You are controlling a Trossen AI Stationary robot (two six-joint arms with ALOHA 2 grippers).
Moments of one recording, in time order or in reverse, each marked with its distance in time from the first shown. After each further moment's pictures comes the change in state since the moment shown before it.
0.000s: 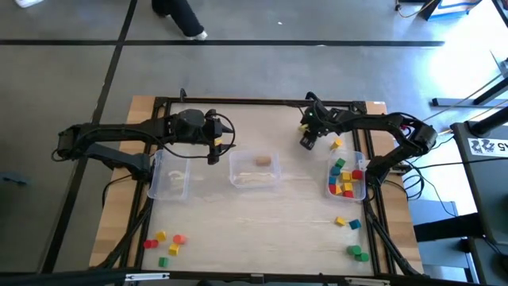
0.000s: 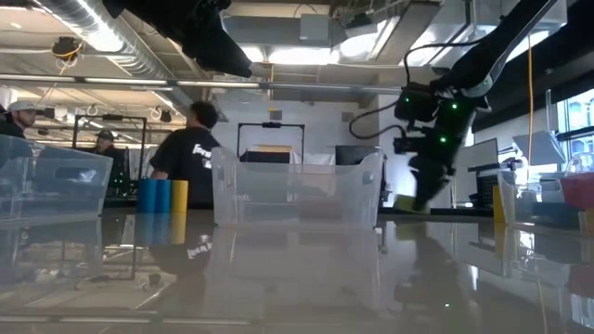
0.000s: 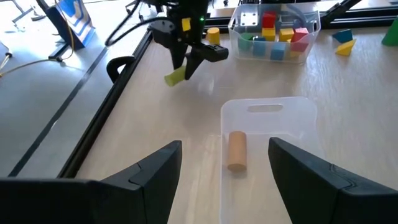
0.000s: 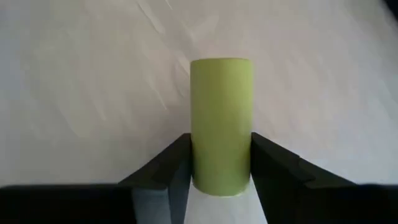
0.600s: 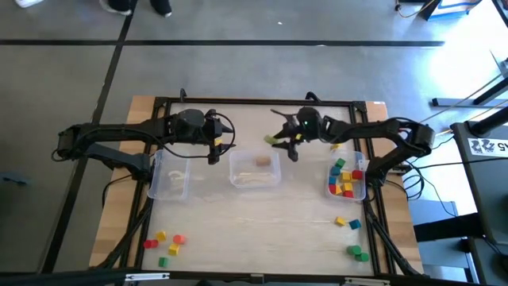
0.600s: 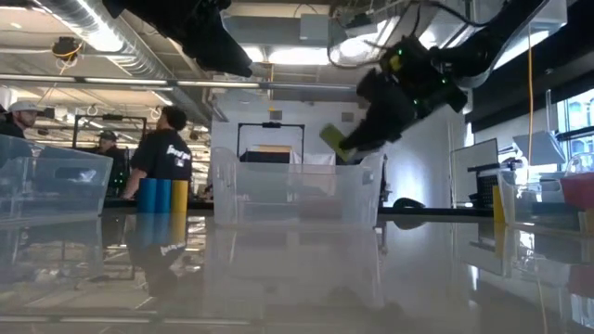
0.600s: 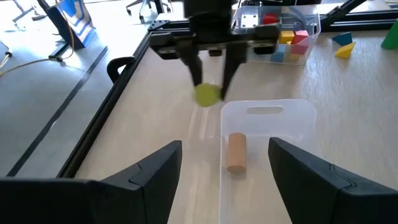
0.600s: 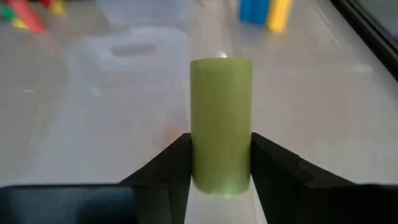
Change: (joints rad) left arm 0.000 0.000 0.000 0.005 0.000 -0.009; right arm 0.236 0.000 0.000 0.545 -0.427 -0.080
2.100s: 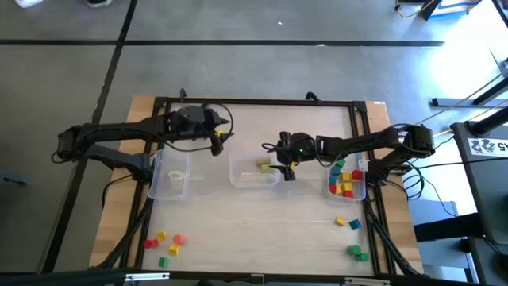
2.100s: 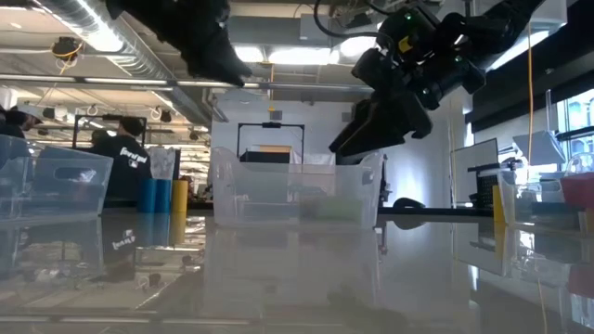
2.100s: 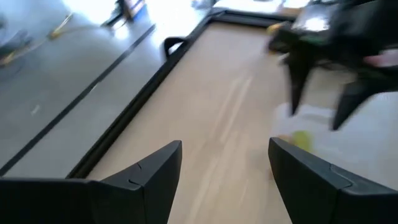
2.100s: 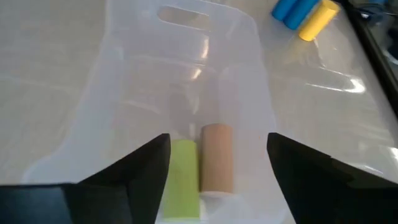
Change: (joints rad) left arm 0.057 0.000 0.000 -0.021 -0.155 -0.146; right arm 0.296 0.000 0.001 -0.052 0.371 -0.142
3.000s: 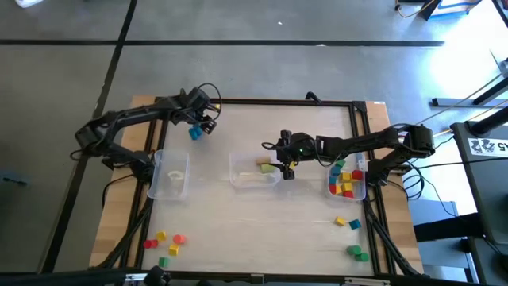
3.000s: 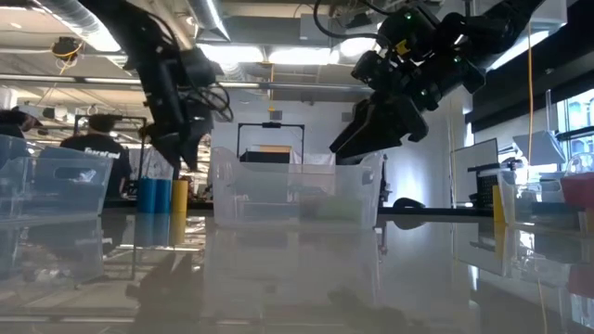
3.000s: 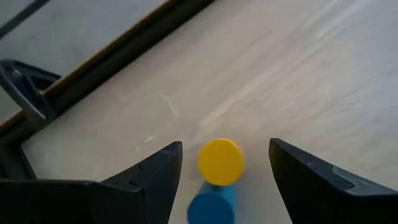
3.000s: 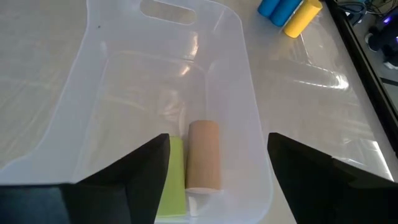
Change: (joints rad) left arm 0.456 0.269 0.001 -0.316 -0.040 -0.145; right arm -0.001 0.000 0.000 0.002 0.049 -0.007
